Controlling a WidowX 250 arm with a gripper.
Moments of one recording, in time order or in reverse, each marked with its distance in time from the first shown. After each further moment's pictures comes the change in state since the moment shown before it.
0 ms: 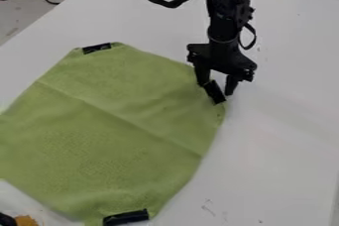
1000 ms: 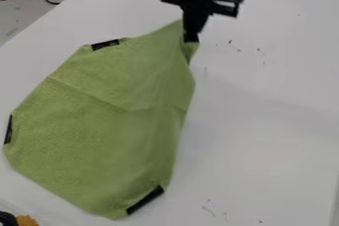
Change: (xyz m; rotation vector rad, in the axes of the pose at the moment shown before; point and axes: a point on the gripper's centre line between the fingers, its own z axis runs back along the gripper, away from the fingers) arm 0.012 0.056 0.110 0.175 -0.101 0.312
